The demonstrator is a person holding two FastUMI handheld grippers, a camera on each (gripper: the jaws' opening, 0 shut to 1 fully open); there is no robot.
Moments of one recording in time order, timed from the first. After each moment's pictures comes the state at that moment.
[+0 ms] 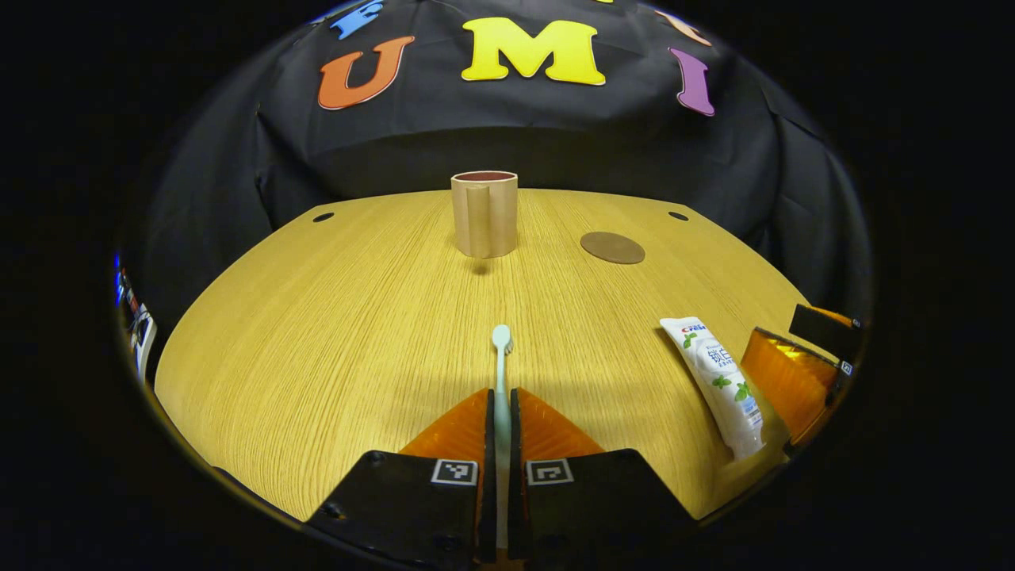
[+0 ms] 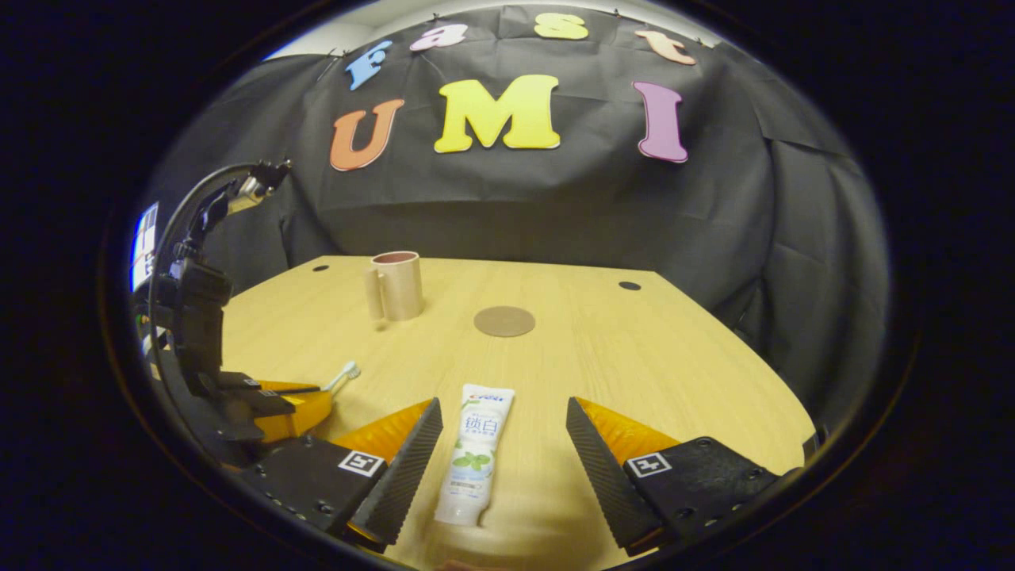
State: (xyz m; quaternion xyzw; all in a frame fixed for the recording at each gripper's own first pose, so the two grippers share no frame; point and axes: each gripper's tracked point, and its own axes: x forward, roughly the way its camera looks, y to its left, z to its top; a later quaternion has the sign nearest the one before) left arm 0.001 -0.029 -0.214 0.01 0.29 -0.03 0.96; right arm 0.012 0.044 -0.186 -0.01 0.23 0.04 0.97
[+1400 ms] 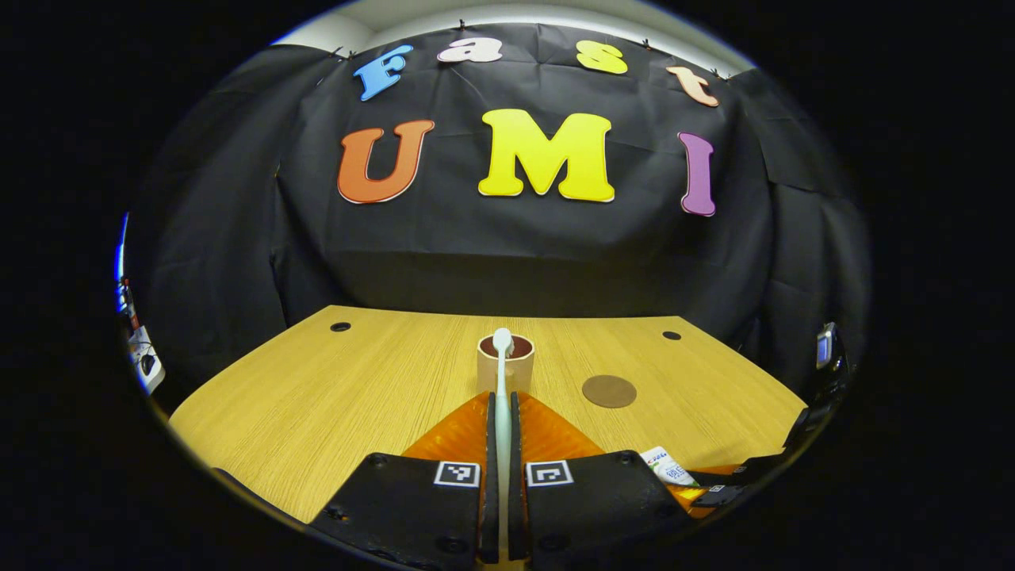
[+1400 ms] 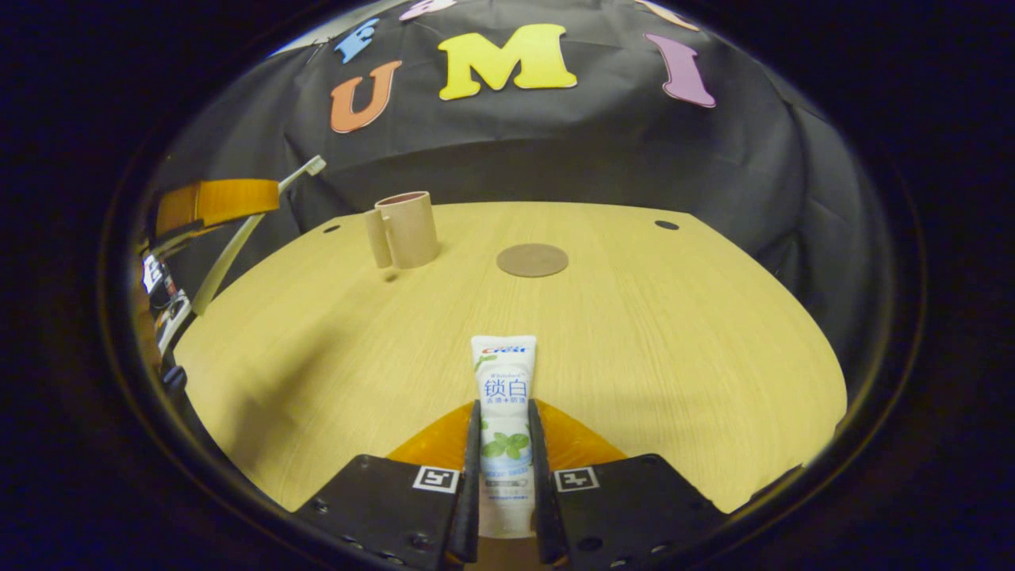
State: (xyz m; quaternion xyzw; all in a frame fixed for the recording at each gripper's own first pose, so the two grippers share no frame) left arm 0.058 -0.008 -0.059 -0.01 0.10 -0.03 0.99; right arm 0.027 0.062 -0.241 0.00 0.32 0.08 0.94
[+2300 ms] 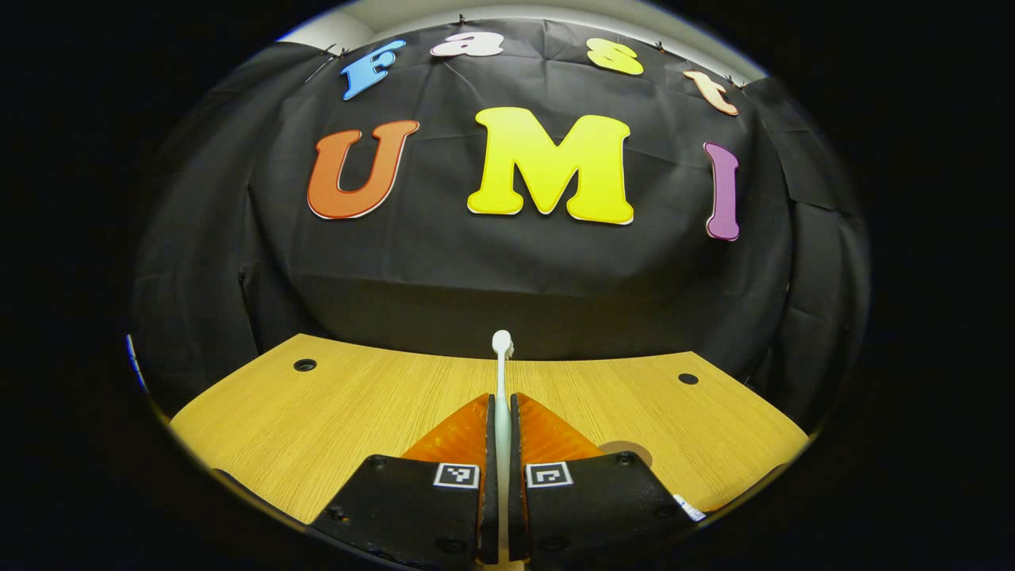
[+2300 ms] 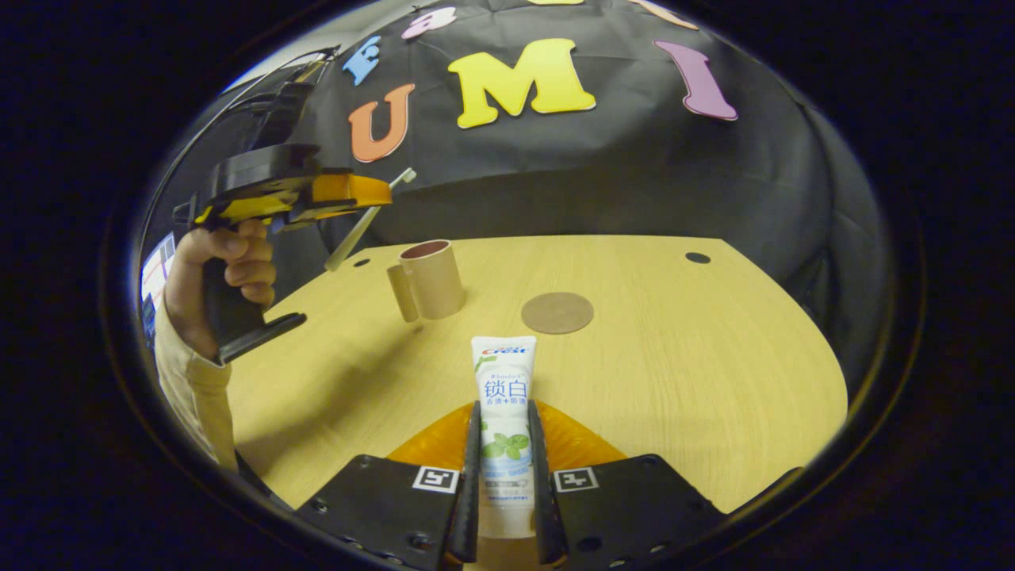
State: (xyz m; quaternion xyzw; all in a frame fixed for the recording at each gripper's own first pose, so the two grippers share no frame) left arm 0.190 -0.020 -0.026 -0.02 0.07 -0.04 1.00; right arm 0.064 0.074 -0.199 0.04 0.28 0.15 0.95
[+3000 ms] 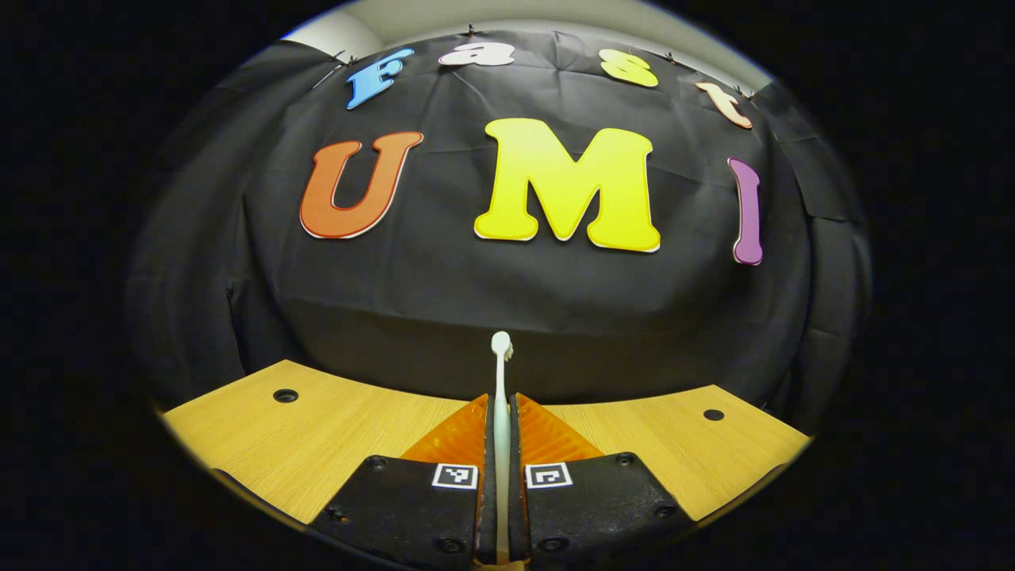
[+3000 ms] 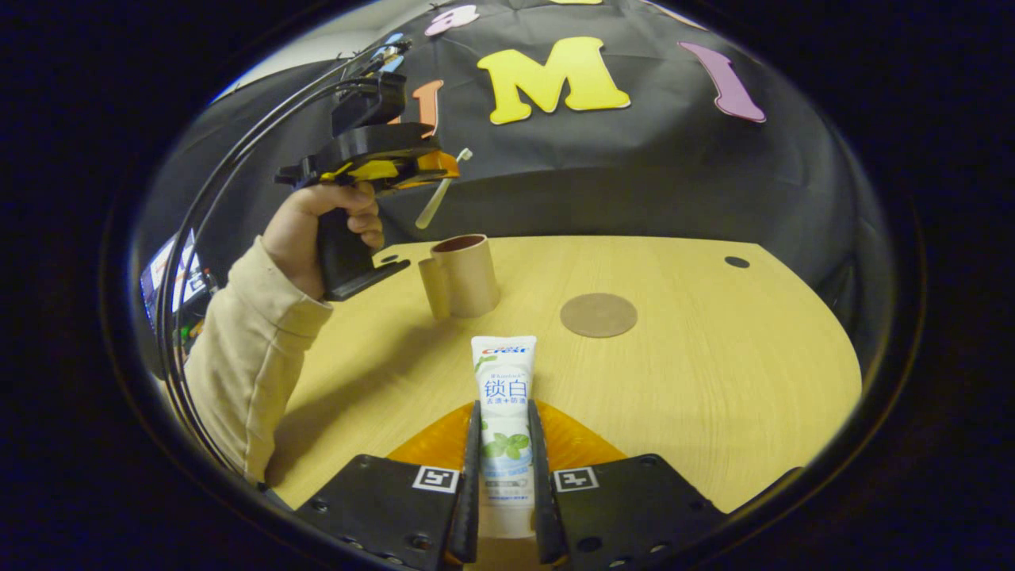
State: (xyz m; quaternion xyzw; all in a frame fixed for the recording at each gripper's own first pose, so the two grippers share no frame) left arm 0.268 -0.012 -0.013 -0.03 0.00 -0.03 1.00; right arm 0.067 0.103 -0.206 0.03 0.27 0.21 0.94
